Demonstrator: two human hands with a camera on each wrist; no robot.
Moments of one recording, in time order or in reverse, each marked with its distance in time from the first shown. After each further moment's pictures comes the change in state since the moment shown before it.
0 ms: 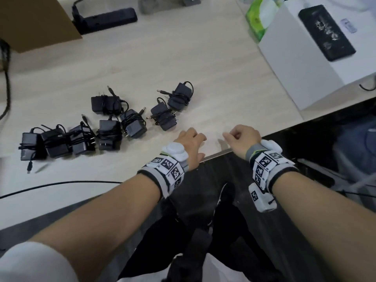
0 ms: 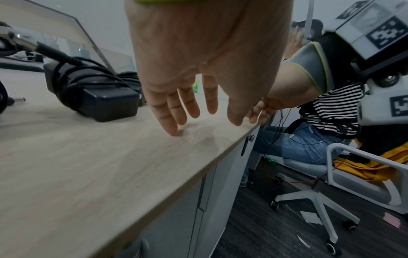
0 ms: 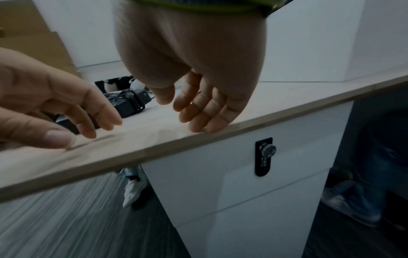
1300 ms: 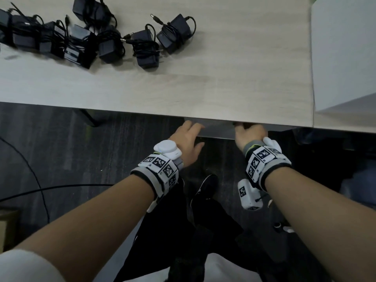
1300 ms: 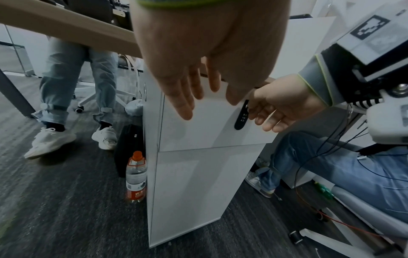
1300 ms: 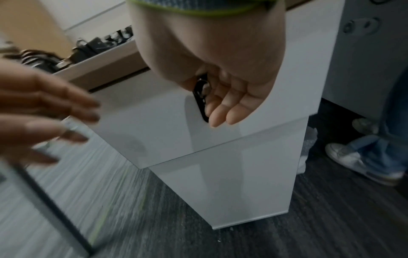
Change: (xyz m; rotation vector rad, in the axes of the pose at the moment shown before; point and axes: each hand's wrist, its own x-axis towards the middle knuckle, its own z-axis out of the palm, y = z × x) left_hand 0.008 0.119 0.125 -0.370 0.353 -0.391; right_hand 0.062 0.115 0.000 -0.031 -0.163 0.074
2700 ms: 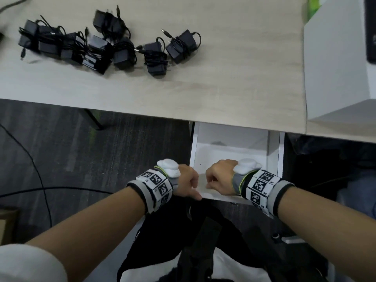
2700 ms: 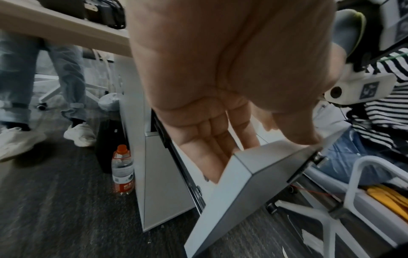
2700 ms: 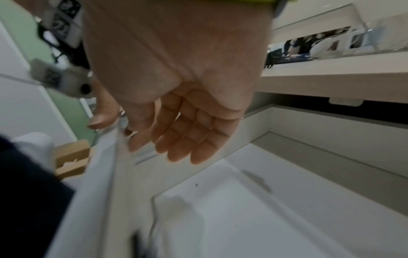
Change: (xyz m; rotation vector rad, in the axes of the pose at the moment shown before) left_hand -0.056 0.012 0.002 0.162 -0.736 -0.121; right_hand -0.080 0.022 0.005 -0.918 -0.678 -0.908
